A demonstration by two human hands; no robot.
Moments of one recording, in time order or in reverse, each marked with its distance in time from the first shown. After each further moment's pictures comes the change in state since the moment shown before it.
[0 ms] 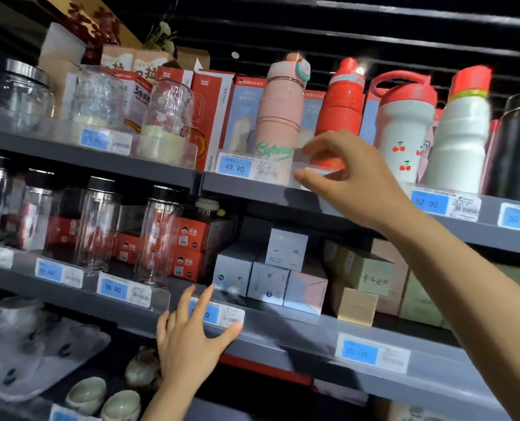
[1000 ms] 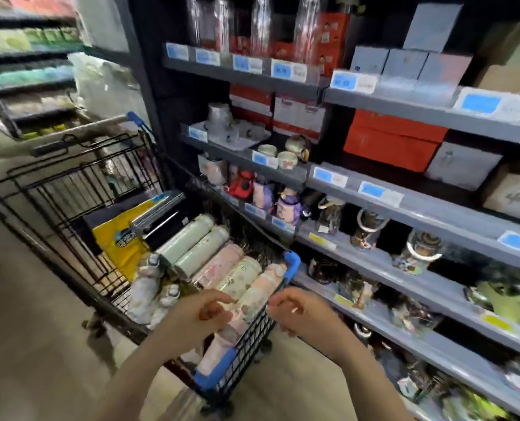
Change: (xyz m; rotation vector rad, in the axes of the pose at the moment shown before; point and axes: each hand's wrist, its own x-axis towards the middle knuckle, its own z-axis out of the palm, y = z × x) left_hand -0.455 -0.120 -0.199 -0.149 -0.576 -0.411; right_hand -0.466 -0.267 0.058 0.973 -1.087 0.741
